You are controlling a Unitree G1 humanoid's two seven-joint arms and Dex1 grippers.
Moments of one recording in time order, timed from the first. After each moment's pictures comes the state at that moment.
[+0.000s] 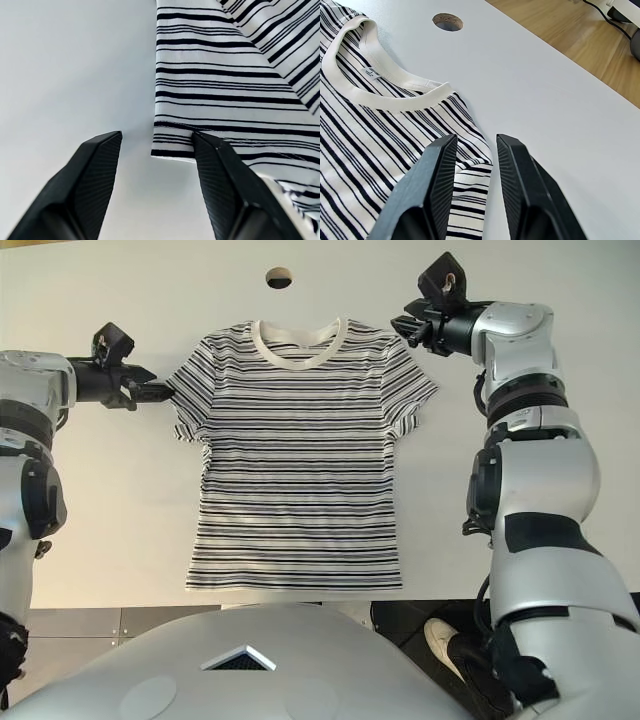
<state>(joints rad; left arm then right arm) -0.88 0.54 -0.08 1.33 0.17 0.15 -1.00 -0.97 -0.45 0.05 1.27 -0.13 -0.07 0.83</state>
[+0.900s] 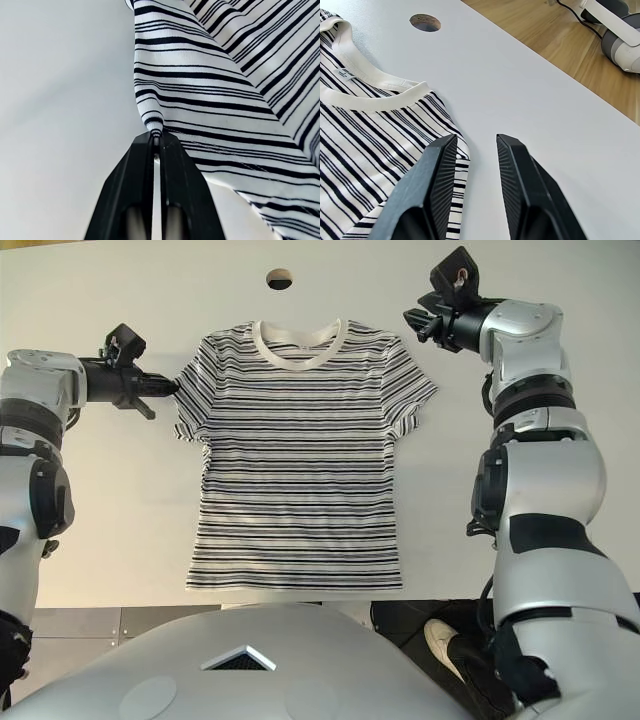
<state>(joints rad) -0.88 0.51 -0.07 1.31 0.16 0.17 -1.03 -0.97 -0.47 0.05 1.27 -0.13 -0.08 0.77</state>
